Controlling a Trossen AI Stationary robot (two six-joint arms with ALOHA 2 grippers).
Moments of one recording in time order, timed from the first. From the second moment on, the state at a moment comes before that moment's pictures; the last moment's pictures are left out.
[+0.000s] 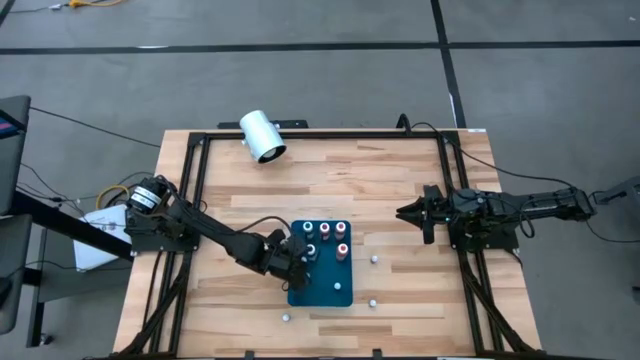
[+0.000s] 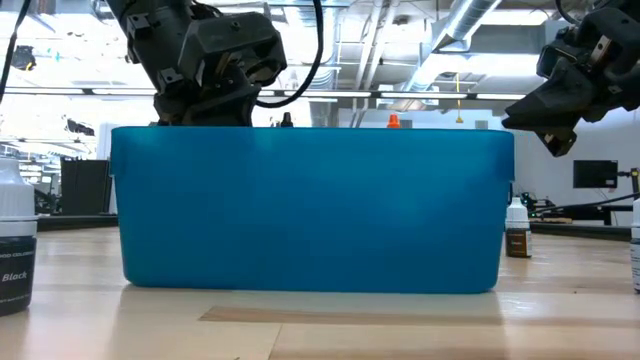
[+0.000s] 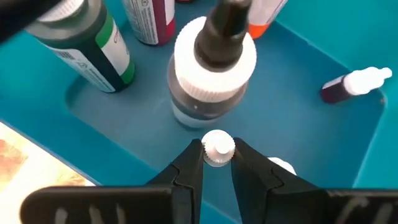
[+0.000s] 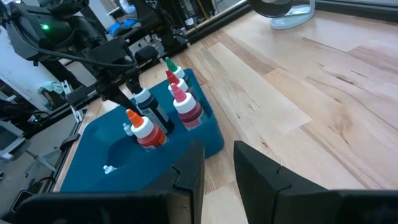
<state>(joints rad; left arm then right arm) -0.40 1.77 1.08 -0.38 -0.37 -0.89 0.08 0.27 0.16 -0.20 0.13 0.46</state>
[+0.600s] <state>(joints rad) -0.40 1.77 1.08 -0.35 -0.32 -0.90 0.08 0.27 0.16 -0.20 0.13 0.46</state>
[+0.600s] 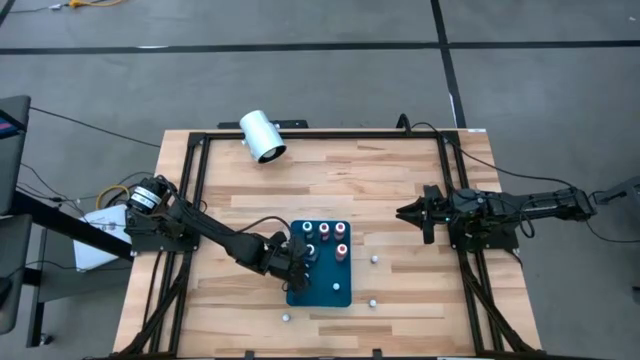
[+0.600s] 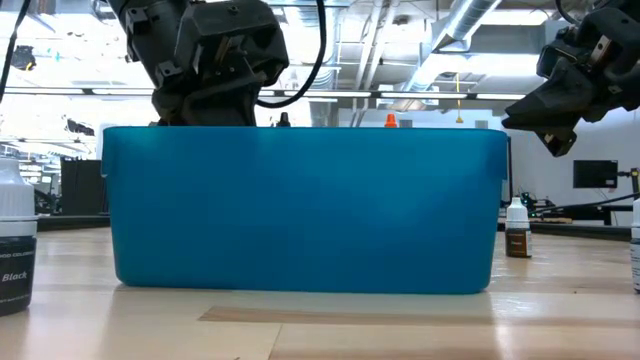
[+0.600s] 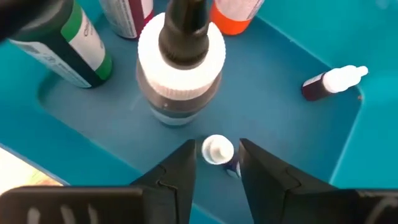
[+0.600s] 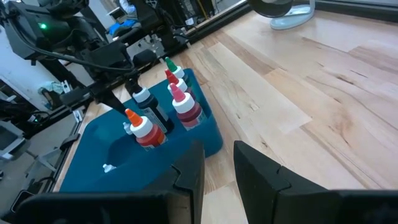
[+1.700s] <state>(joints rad) -0.44 1.47 1.08 -0.46 -0.13 -0.95 0.08 0.27 0.16 -0.20 0.13 0.46</state>
